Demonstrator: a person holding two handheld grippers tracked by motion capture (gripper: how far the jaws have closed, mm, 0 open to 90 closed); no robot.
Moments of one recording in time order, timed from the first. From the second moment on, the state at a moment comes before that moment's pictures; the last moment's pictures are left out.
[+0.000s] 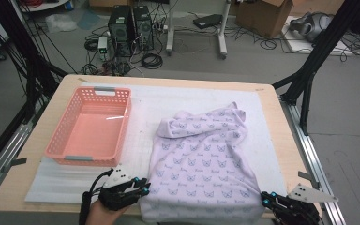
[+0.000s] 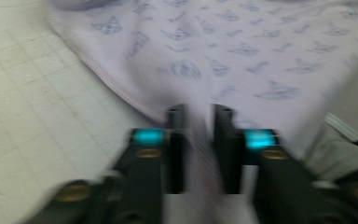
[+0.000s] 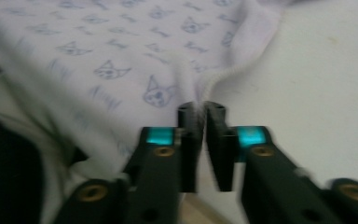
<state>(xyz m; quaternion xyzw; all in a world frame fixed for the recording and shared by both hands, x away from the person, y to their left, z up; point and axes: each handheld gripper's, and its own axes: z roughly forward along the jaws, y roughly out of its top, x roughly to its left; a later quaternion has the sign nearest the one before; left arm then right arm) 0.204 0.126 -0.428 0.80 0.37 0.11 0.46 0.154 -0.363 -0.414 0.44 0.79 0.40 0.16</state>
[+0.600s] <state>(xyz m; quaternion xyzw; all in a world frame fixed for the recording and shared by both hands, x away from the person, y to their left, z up) 0.267 0.084 -0.451 0.79 0.42 0.18 0.40 0.248 -0.333 -0.450 0.50 0.76 0.36 0.21</state>
